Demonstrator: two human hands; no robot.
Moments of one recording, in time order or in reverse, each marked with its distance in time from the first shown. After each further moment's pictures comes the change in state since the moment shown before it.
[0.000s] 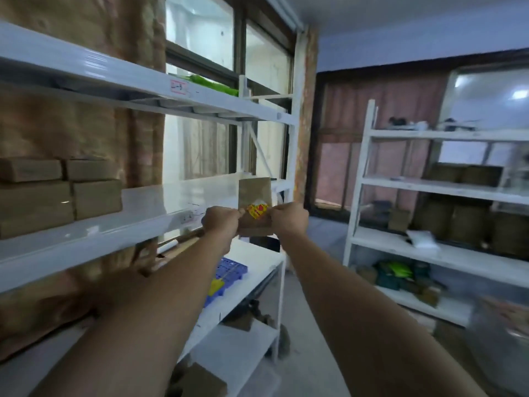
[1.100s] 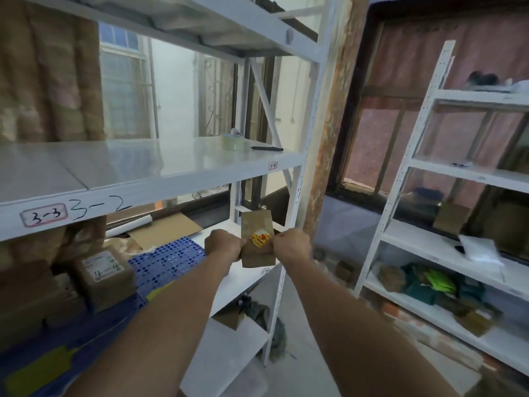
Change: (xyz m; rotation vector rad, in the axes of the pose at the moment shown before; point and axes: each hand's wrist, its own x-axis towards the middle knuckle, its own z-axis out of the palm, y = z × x) left_hand 0.235 -0.173 0.259 0.362 0.081 -0.316; right_hand 0.297 0.221 0.140 -0.259 -0.279 0.112
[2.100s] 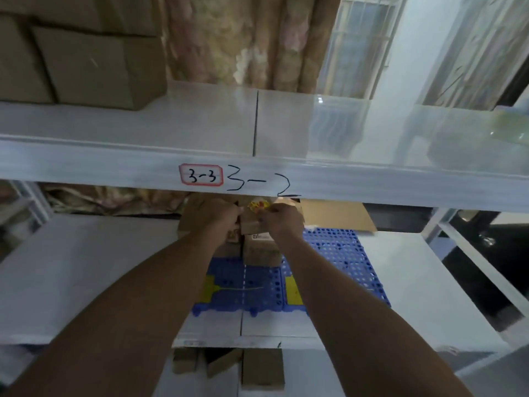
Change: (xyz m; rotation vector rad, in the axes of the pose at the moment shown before) left_hand 0.148 -0.168 -0.238 -0.468 0.474 -0.389; right_hand -0.038 -0.174 0.343 0.087 -0.813 -0.507
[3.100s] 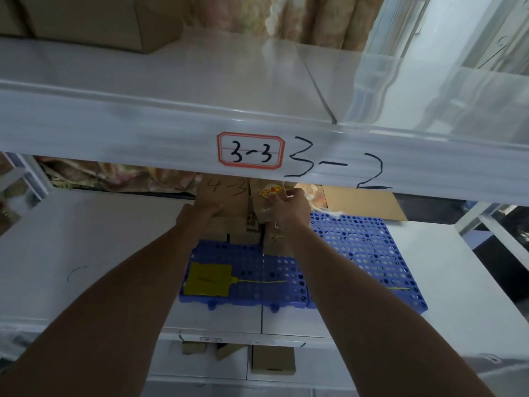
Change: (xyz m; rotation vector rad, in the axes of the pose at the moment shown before) left_hand 0.123 -0.089 -0.100 0.155 0.139 -0.123; right_hand 0.048 0.012 0.081 0.176 0.102 0.100
